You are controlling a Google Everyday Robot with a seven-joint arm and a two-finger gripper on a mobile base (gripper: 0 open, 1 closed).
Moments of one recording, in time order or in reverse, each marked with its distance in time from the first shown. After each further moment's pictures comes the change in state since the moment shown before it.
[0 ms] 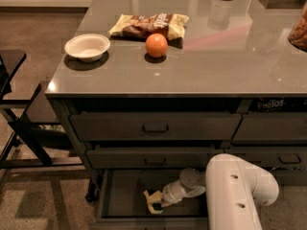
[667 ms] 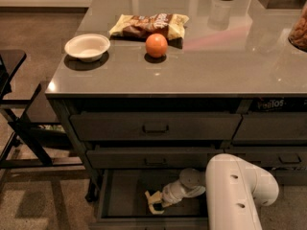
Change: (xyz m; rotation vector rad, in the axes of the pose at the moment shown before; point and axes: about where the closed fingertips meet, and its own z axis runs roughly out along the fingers) arm 0.000 0.000 0.000 0.000 0.000 0.000
